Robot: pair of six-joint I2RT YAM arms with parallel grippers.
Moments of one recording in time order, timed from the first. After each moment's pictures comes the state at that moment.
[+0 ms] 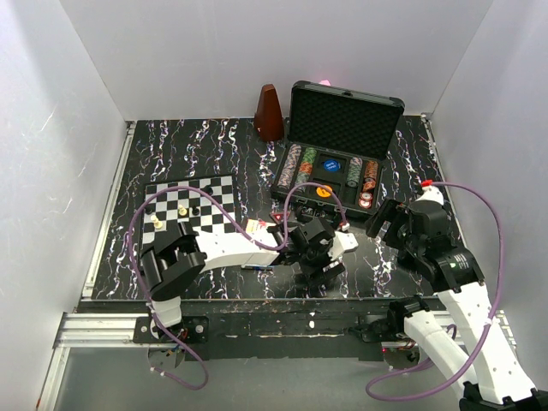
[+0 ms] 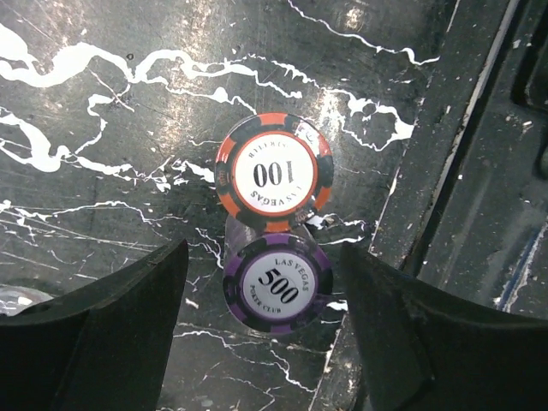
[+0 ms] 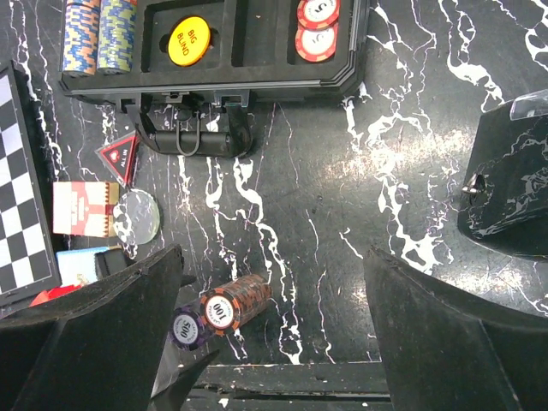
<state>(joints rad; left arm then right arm) -1.17 1.80 1.19 -0.30 0.14 0.05 0.31 0.63 0.80 -0.83 0.12 0.58</state>
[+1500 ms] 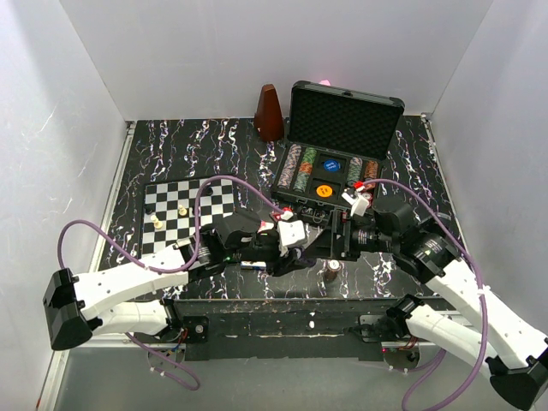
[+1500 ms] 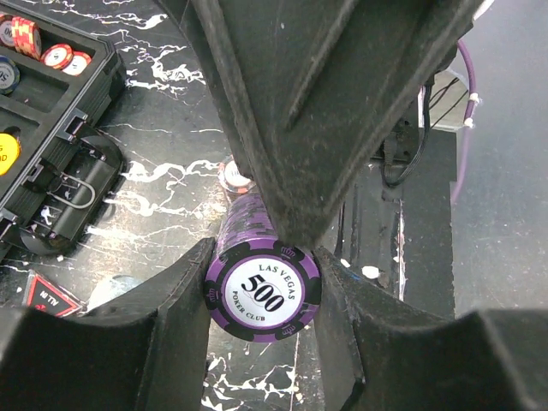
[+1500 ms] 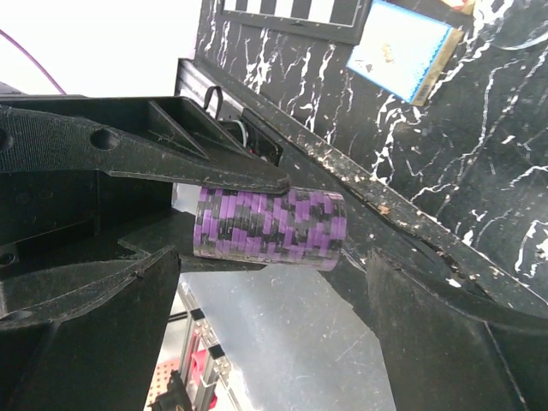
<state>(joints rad) -1.10 1.11 0.87 -0.13 0.32 0.13 0.67 0.76 0.80 -0.59 -0.54 0.83</state>
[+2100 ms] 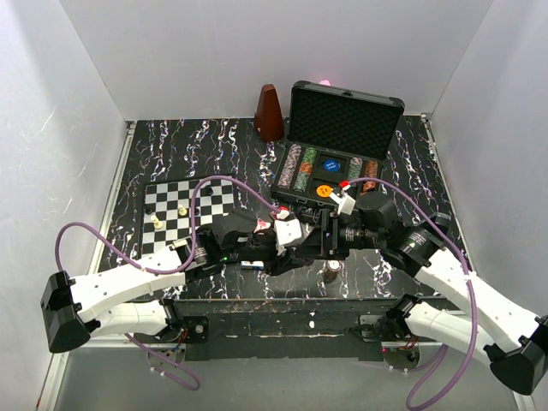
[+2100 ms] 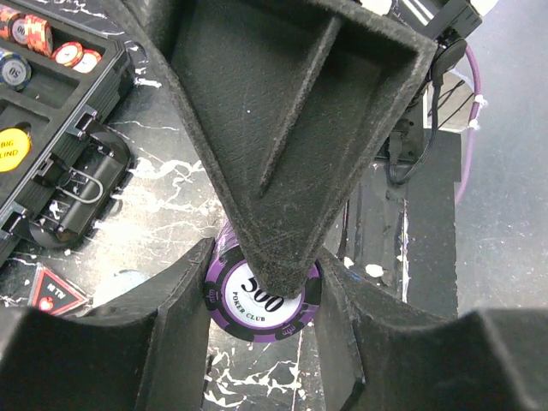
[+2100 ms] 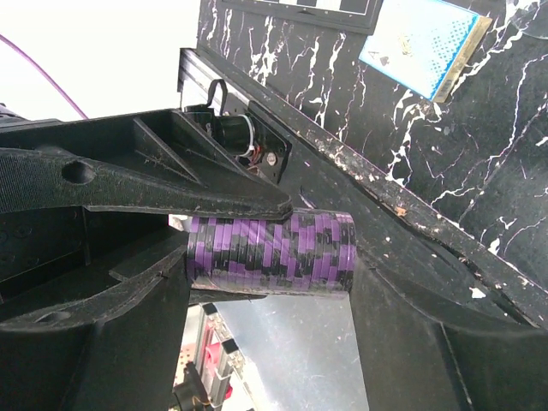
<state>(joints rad) -1.10 1.09 0.86 -0.13 0.32 0.13 0.76 0.86 0.80 -0.49 -0.51 0.90</state>
